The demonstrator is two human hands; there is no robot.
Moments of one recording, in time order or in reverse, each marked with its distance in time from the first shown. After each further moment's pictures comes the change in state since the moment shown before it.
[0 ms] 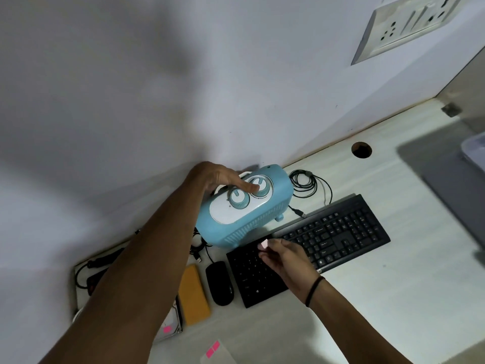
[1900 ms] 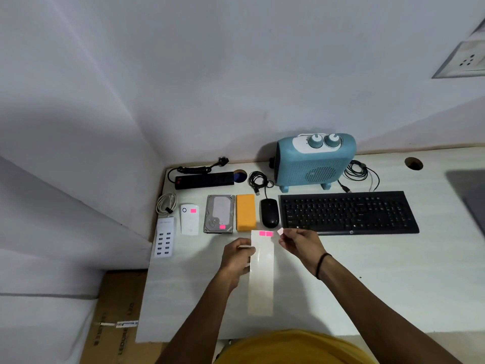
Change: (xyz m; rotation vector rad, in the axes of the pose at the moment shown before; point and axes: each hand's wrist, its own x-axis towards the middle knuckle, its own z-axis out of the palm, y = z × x) left_hand -0.095 -0.302 0.342 -1.151 0.773 0.122; right_hand -0.111 0.147 -0.010 -0.518 -0.140 -0.094
